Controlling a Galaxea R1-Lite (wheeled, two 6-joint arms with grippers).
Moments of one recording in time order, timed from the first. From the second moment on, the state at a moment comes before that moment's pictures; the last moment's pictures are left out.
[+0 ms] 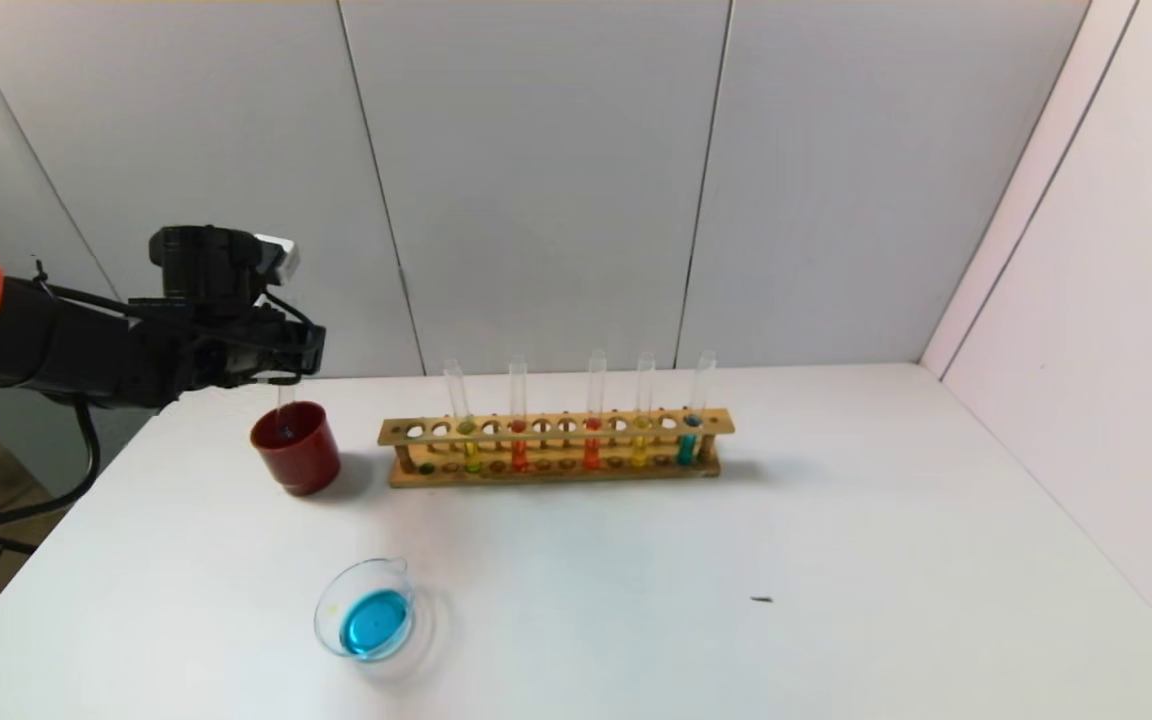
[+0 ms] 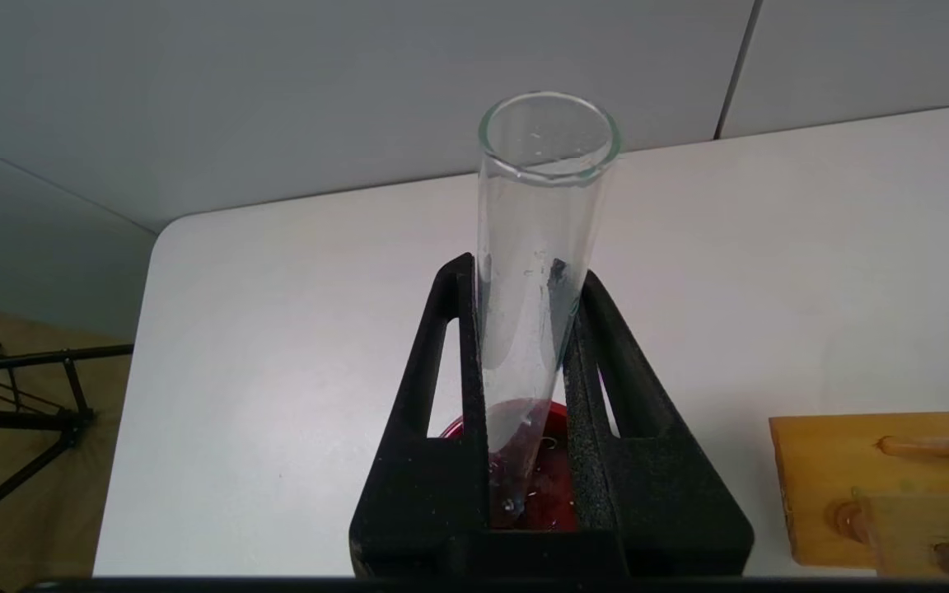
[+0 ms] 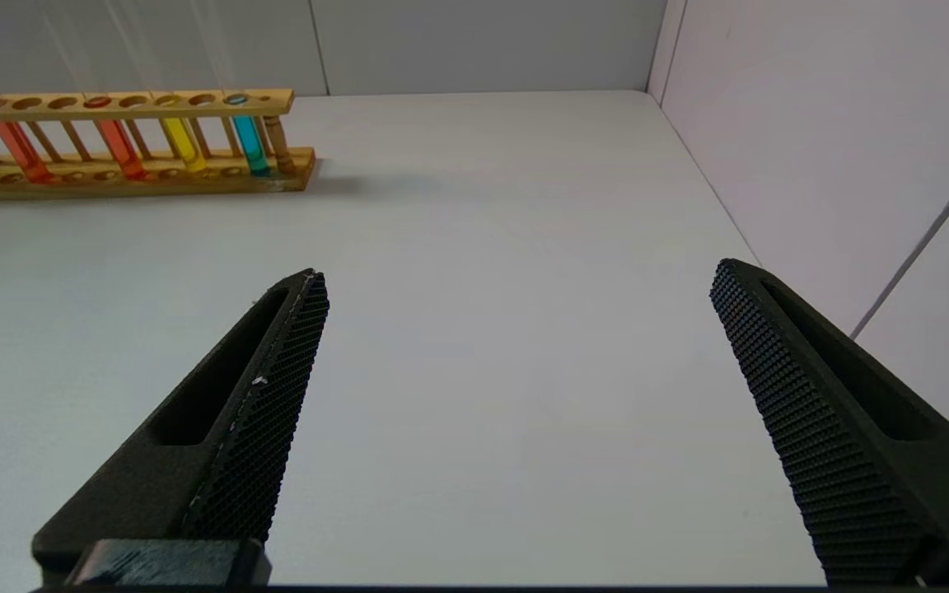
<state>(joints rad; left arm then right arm) -0.03 2.02 -1.26 -0.36 0.15 0.16 0.00 0.00 0.00 0.00 -0.01 0.02</state>
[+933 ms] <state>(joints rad) -0.03 2.02 -1.02 -0.59 0.15 0.17 0.00 0.00 0.00 0.00 -0.01 0.02</state>
